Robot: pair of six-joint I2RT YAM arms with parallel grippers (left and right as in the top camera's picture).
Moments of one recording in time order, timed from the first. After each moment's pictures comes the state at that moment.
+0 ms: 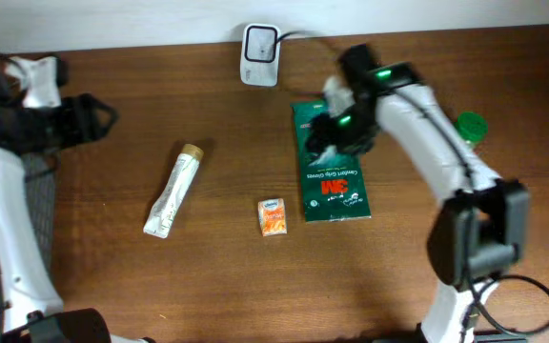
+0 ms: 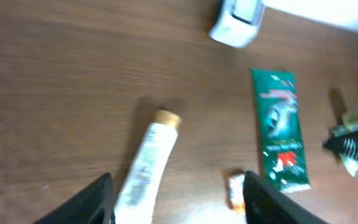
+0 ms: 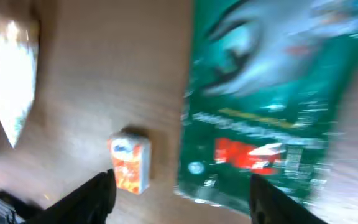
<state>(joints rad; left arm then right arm) 0.28 1.66 1.82 -1.22 0.52 0.09 0.19 1.98 1.75 -1.16 -0.40 0.17</state>
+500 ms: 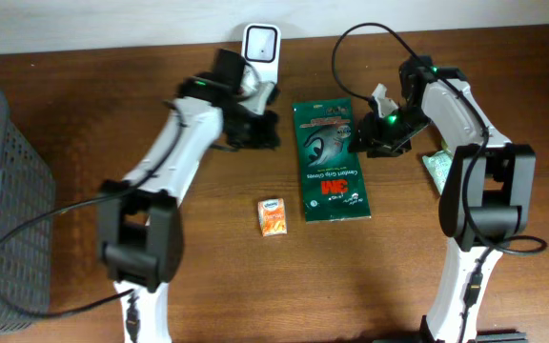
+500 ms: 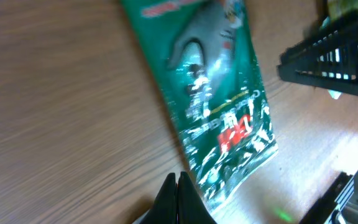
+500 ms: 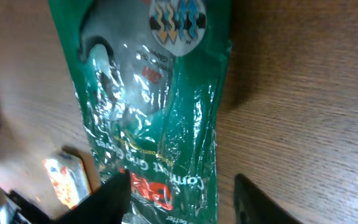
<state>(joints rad) -0.36 2.14 1.82 -0.93 0.54 -0.13 -0.04 2.21 1.75 -1.14 -0.53 -0.01</state>
